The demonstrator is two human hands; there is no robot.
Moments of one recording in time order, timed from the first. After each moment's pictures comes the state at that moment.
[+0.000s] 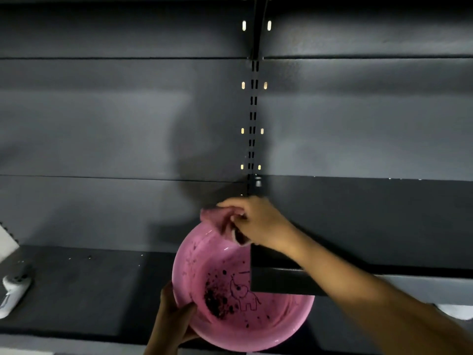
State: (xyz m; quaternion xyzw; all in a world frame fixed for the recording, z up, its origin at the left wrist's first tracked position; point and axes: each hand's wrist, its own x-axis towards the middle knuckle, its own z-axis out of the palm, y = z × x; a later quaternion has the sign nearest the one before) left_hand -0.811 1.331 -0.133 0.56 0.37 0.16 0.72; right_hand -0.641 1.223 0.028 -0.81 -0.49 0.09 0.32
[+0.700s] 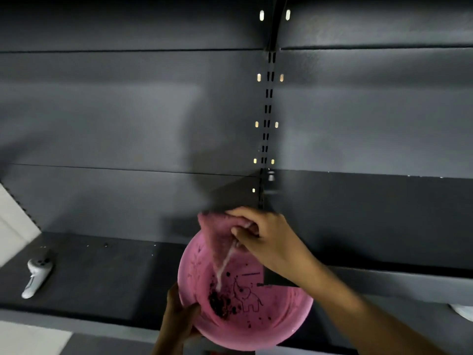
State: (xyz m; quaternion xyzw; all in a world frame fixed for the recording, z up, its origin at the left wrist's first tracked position) left_hand -0.827 1.343 -0.168 0.55 0.44 0.17 0.69; right_hand -0.684 1.204 0.018 -0.75 -0.50 0.08 0.43
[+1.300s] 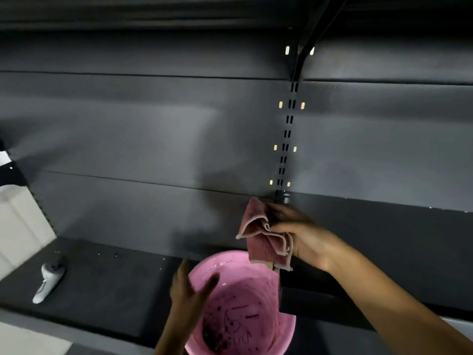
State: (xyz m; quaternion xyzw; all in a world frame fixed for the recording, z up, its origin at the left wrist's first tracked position) left_hand -0.803 1.348 -0.094 0.71 0.41 0.23 0.52; right_hand -0.619 1.218 0.023 -0.56 -0.30 0.45 0.63
